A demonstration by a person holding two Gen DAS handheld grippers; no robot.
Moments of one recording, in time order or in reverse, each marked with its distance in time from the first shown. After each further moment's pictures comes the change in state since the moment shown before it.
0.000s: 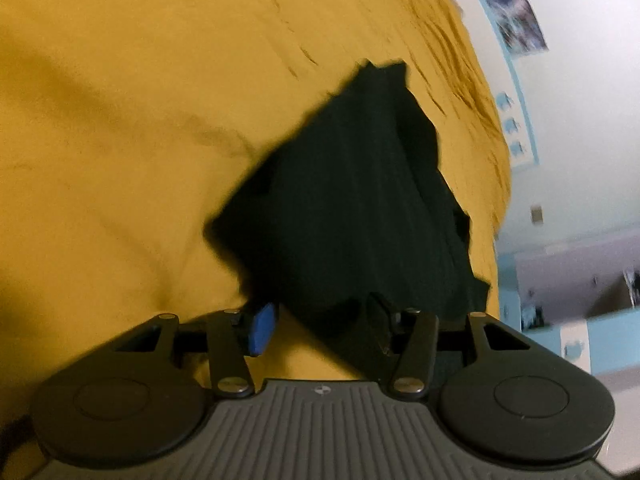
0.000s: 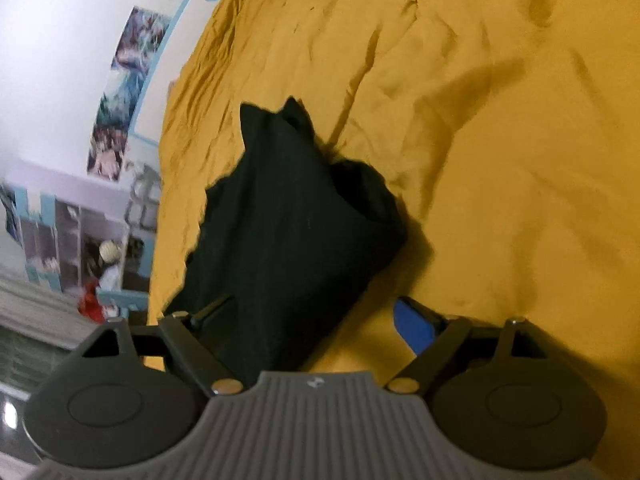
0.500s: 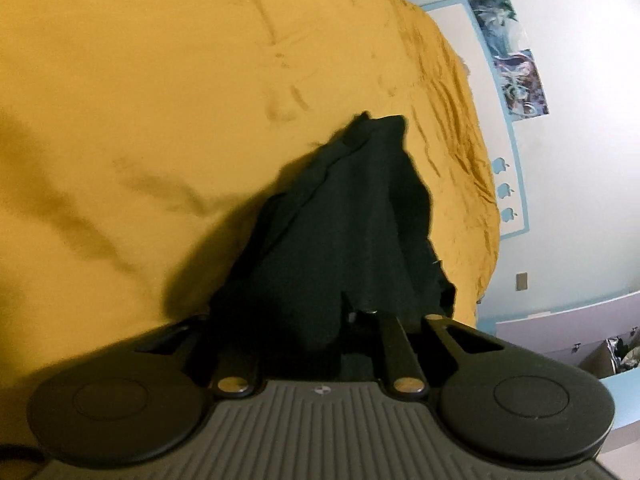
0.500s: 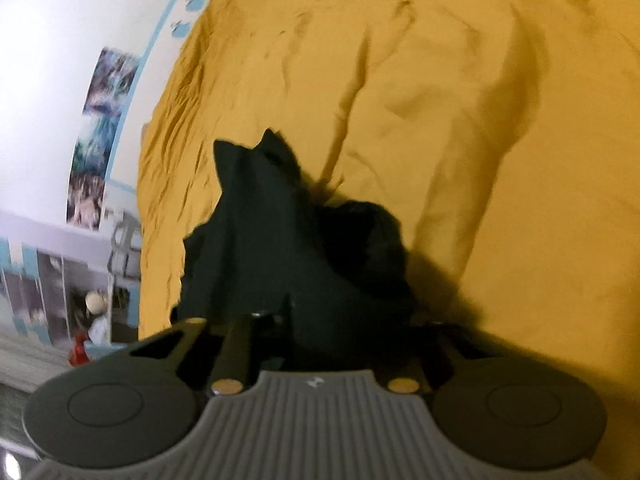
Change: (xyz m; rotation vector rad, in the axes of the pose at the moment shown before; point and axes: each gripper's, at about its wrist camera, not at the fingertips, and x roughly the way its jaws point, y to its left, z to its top) left arm 0.024 -0.022 0.022 -0.086 -0.152 -0.074; right arm 0.043 0.006 0.024 0.107 -0.095 -0.054
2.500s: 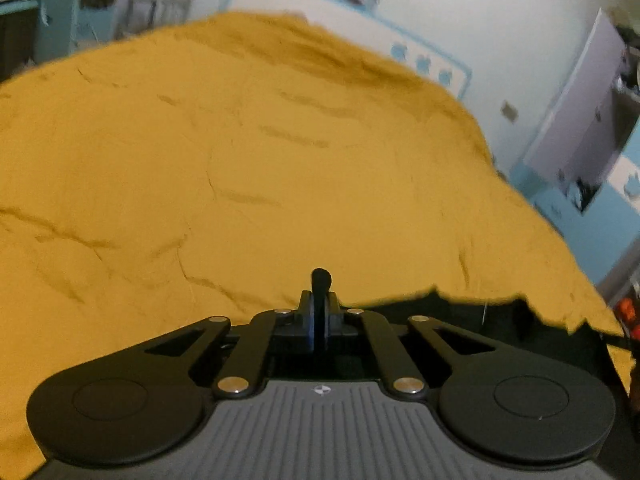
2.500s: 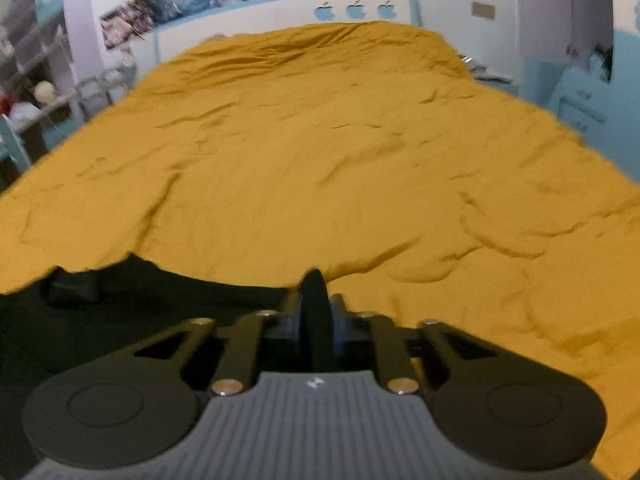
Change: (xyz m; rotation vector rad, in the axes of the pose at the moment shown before) left arm 0.012 -0.098 -0.029 0.824 -0.058 0.099; right arm -0.019 0.065 0.019 -0.962 -0.148 -0.293
